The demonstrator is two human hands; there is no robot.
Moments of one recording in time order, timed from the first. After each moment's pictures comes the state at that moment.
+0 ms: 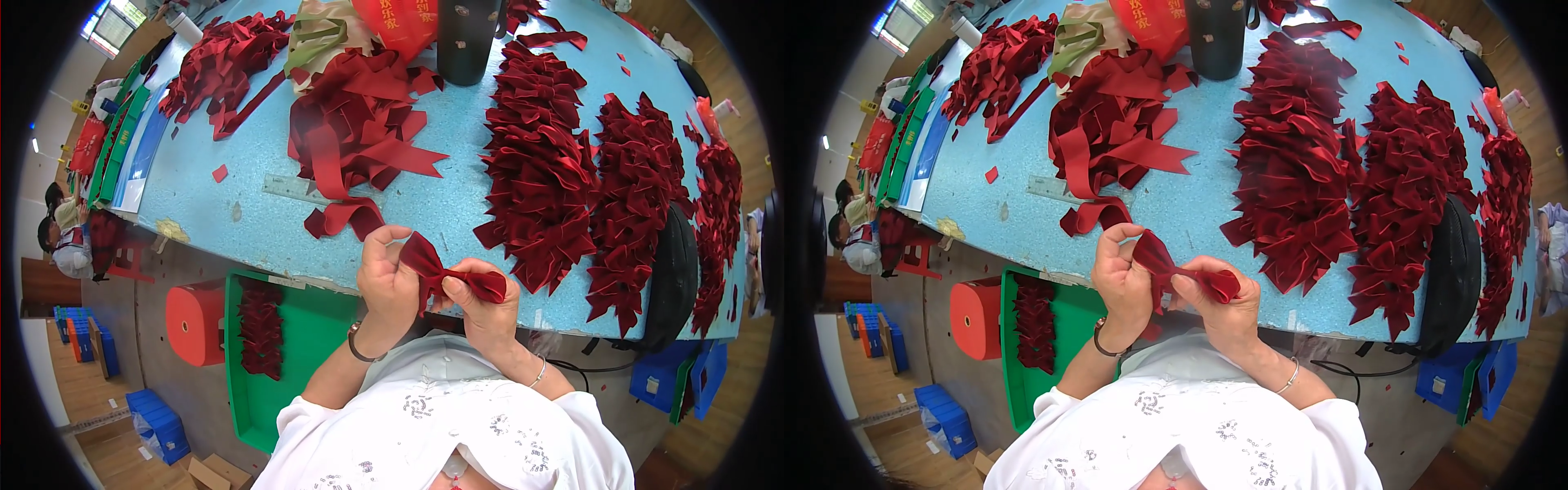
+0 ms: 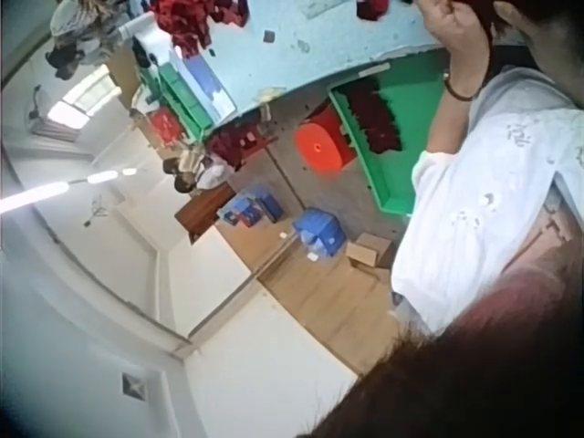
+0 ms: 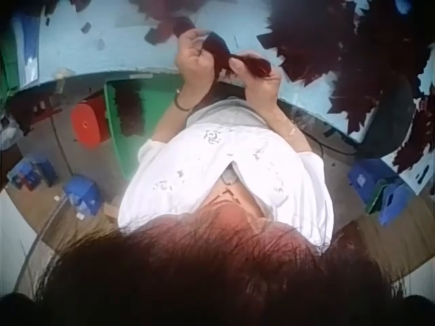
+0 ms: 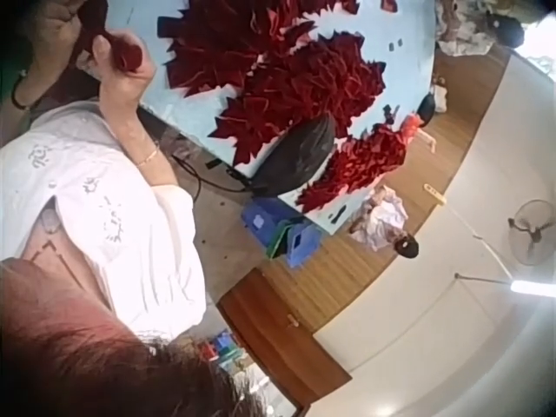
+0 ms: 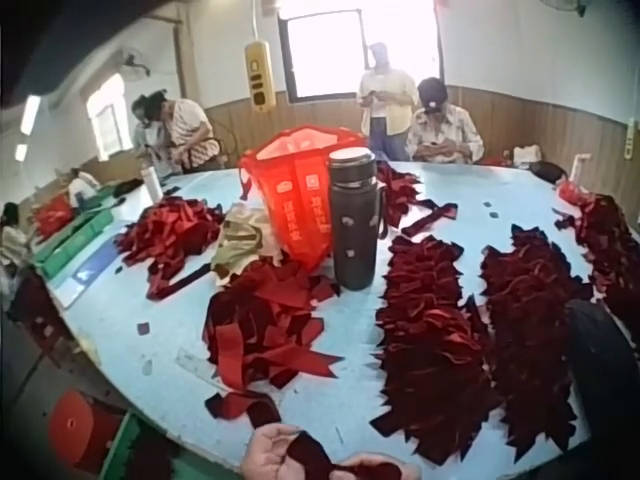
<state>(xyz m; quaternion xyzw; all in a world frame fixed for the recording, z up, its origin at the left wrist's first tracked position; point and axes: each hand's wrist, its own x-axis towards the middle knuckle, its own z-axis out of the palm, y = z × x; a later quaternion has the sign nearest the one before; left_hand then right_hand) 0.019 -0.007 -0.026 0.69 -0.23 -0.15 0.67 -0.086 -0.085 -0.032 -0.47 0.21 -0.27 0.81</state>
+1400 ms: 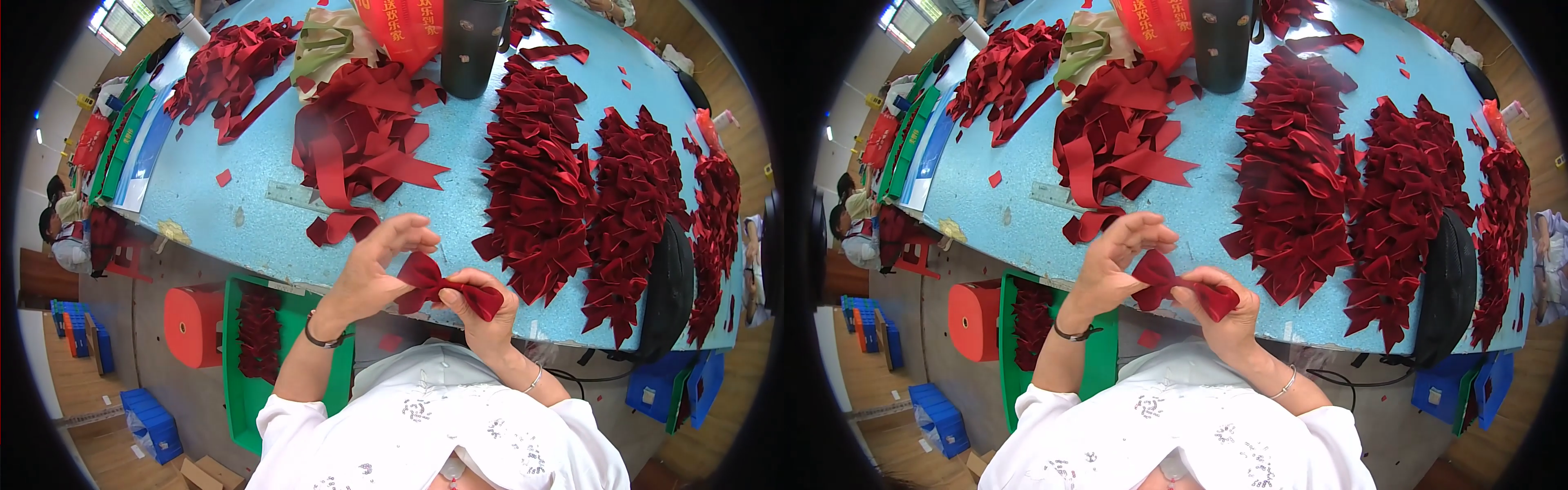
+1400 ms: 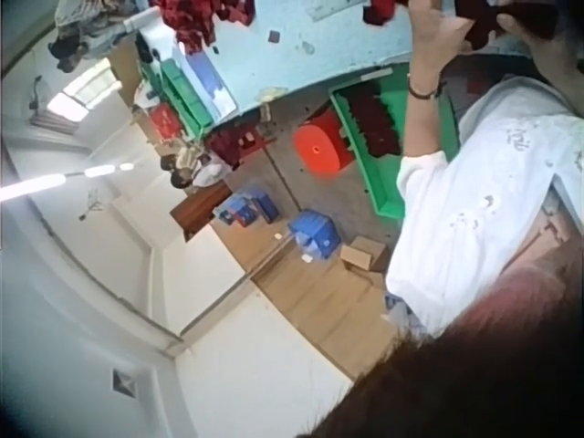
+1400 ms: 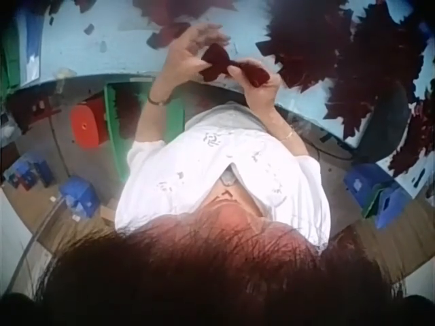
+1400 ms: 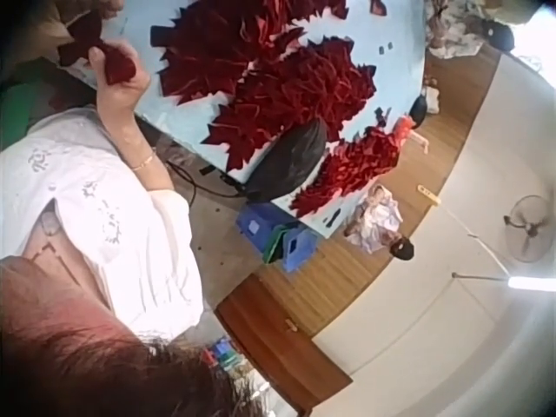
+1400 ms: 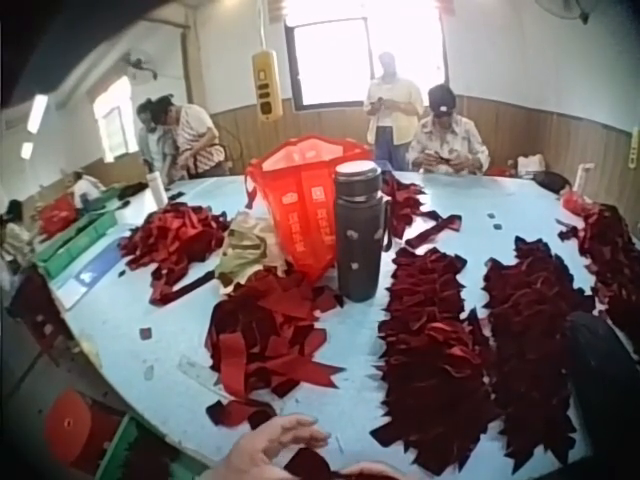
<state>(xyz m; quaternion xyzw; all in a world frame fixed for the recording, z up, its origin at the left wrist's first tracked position) 0.075 -0.006 -0.017 0.54 -0.41 -0.33 0.65 -0.087 -0.090 -0.040 -0.61 0.21 -0.30 0.70</state>
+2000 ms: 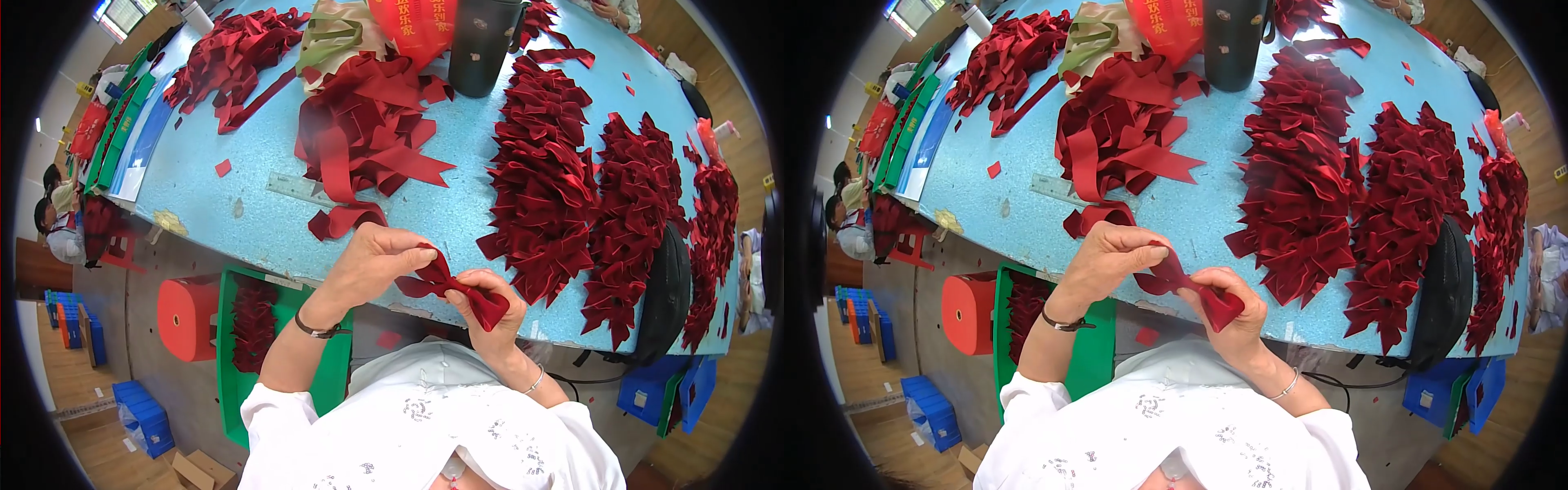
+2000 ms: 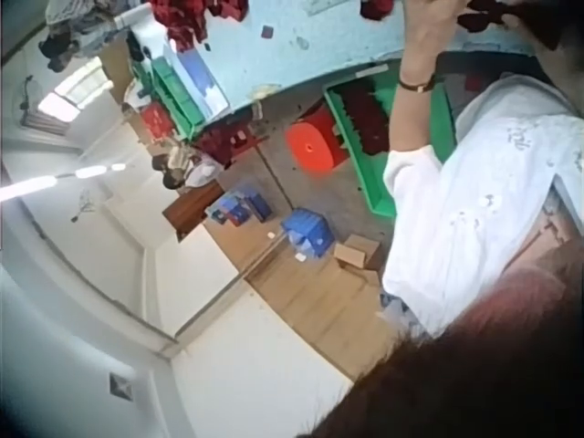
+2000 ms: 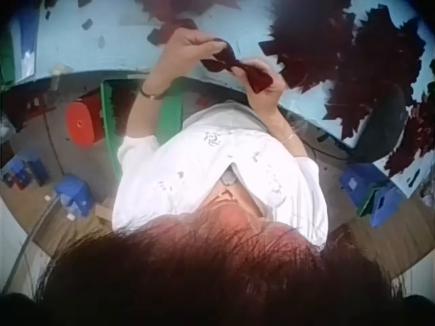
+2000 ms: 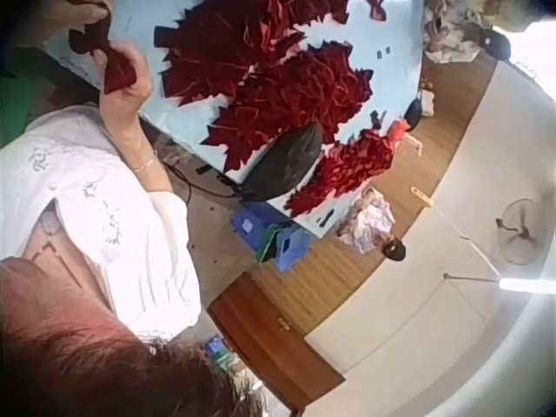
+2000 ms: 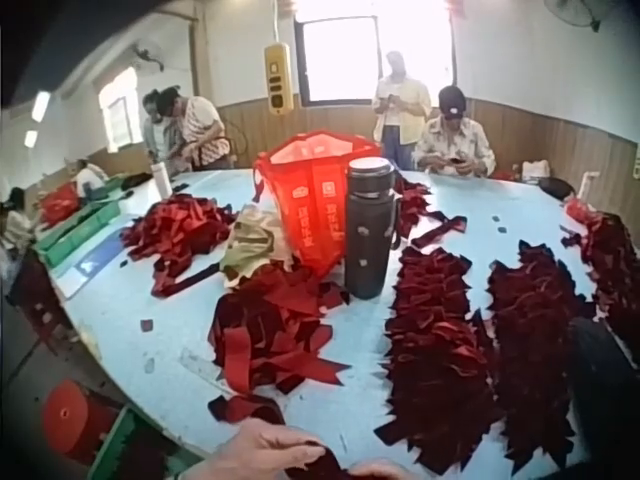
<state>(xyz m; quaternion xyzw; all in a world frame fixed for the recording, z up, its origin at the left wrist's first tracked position) 0.089 0.000 0.001 0.60 -0.35 -0.46 0.55 -0.089 -0.093 -0.039 -0.73 0.16 -0.37 0.55</state>
